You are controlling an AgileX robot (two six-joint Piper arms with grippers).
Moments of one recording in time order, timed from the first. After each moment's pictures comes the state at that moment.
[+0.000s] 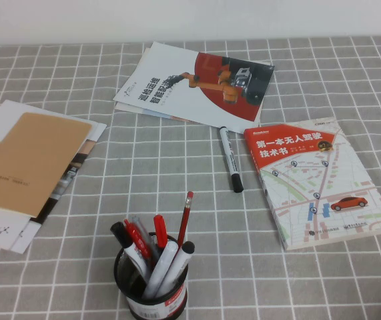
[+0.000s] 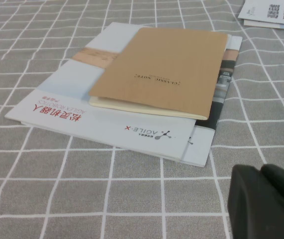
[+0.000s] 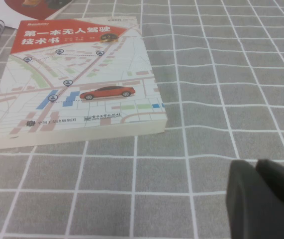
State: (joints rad) right arm 0.05 -0.02 0.03 0.01 0.41 0.03; left arm -0.02 -0.01 0.02 0.06 0.37 0.03
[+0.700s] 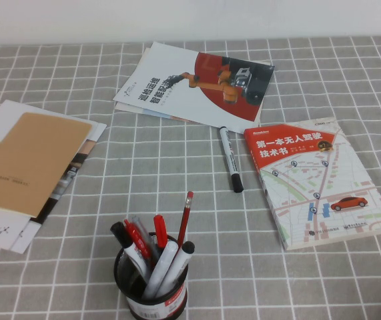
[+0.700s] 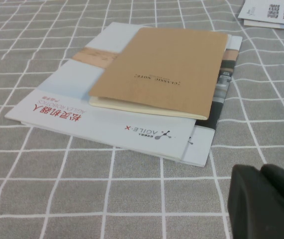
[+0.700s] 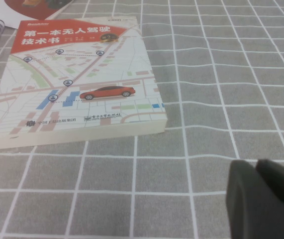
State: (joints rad) right arm 0.05 -0.02 0.03 0.01 0.41 0.03; left arm -0.02 -0.01 0.02 0.06 0.37 0.03
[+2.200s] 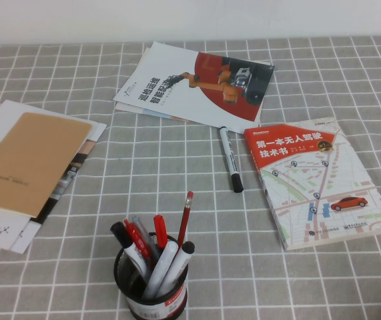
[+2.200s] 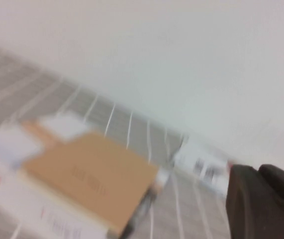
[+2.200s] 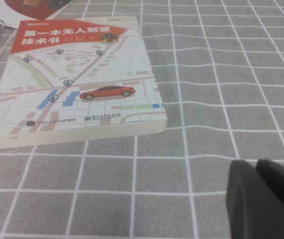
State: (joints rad) right arm 0.05 -0.02 0.03 0.01 0.41 0.03; left arm -0.02 -0.01 0.02 -0.11 0.05 -0.33
